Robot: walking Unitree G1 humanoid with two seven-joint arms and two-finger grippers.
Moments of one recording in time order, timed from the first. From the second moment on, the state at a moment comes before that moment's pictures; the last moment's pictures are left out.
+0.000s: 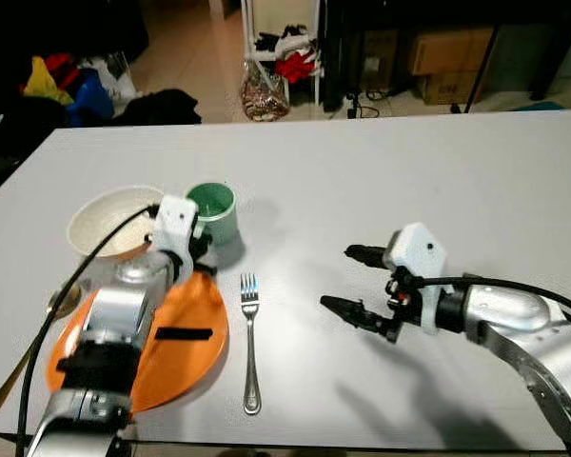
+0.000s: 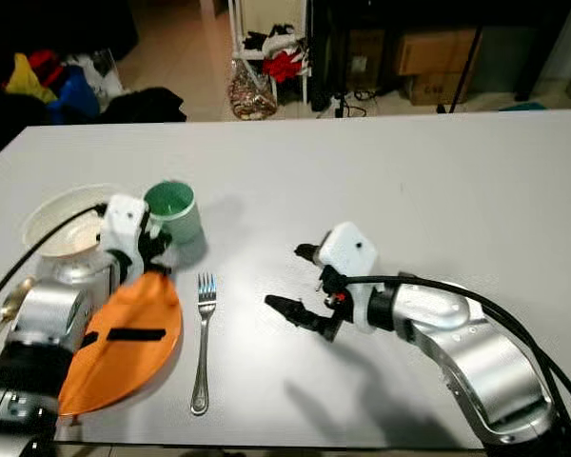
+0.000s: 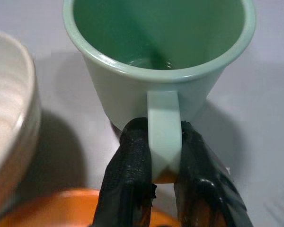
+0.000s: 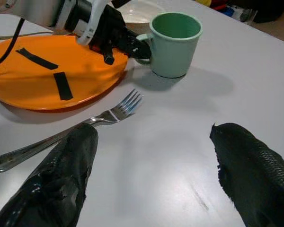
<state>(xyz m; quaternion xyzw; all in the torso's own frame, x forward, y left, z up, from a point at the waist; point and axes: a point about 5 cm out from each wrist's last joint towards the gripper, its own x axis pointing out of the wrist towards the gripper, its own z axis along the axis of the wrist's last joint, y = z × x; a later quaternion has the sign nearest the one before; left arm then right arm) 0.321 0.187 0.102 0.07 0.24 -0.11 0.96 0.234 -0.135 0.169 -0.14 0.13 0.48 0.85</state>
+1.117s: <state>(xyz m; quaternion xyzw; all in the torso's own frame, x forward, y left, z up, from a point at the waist) 0.288 0.186 0.131 0.00 0.23 -0.16 0.96 0.234 -0.130 0.166 -0.13 0.14 0.49 0.85</state>
